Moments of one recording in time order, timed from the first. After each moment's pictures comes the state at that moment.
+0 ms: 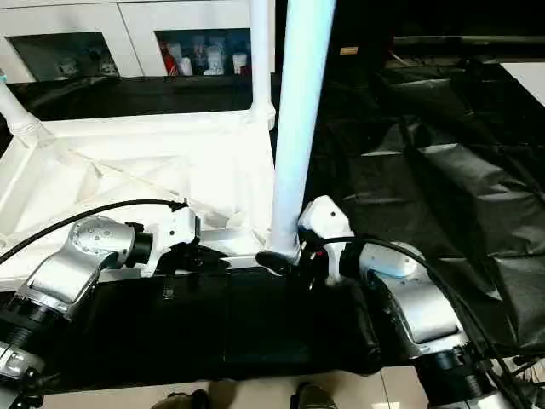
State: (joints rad) left arm -0.50 0.46 -0.31 0.33 -0.01 0.14 -1.20; right arm -0.29 -0.45 0.19 0.02 0.18 0.29 0.87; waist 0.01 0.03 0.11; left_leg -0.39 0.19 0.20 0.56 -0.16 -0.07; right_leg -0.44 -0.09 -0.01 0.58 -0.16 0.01
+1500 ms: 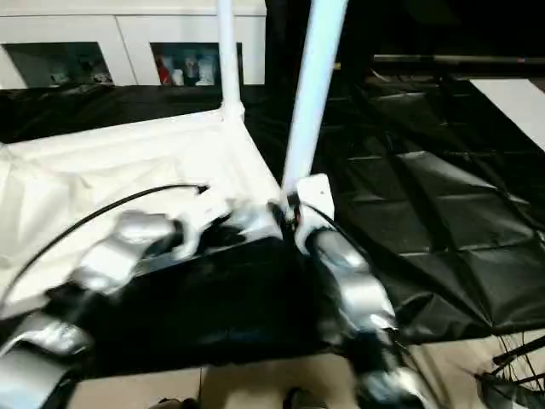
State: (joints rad) left arm -0.71 0.18 -0.29 0.61 0.09 0.31 -0.81; right arm -0.50 0.00 0.03 0.36 0.03 0.38 0.03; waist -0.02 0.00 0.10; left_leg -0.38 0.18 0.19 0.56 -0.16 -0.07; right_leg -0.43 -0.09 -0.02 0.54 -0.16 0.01
